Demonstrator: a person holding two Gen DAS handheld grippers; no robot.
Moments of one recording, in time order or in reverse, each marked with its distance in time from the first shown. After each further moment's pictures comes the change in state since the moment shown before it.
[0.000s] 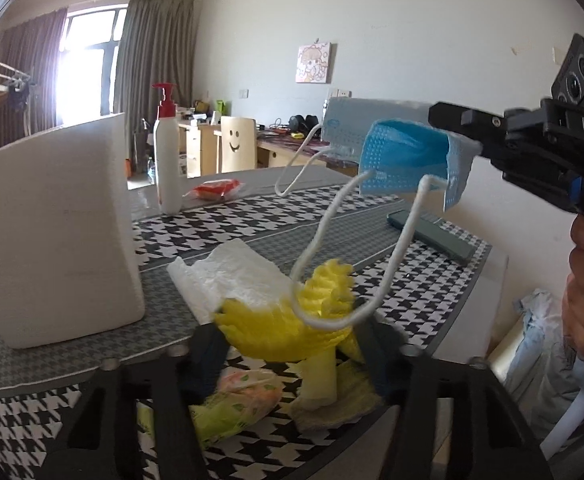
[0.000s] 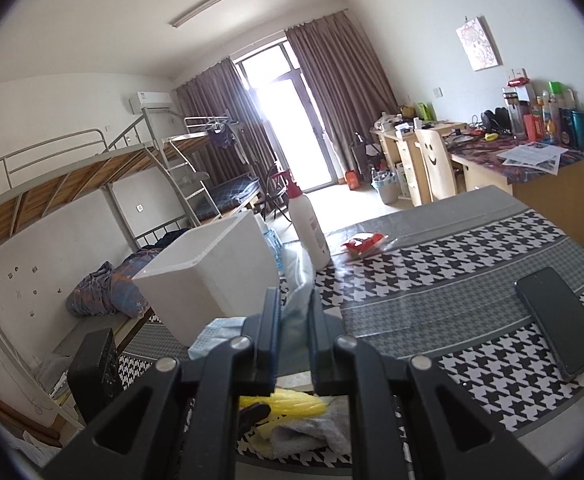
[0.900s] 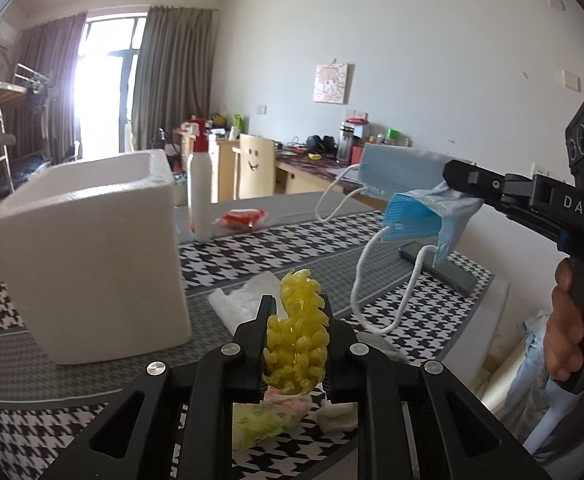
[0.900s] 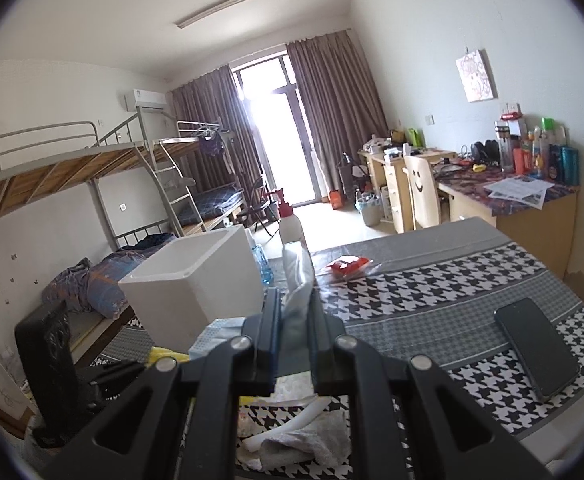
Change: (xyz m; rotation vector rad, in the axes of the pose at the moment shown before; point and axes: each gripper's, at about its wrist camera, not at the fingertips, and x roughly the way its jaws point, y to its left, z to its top) left arm -0.045 0.015 0.027 -0.025 -0.056 0.068; right arm -0.007 0.019 0.007 -0.089 -0.062 -0.086
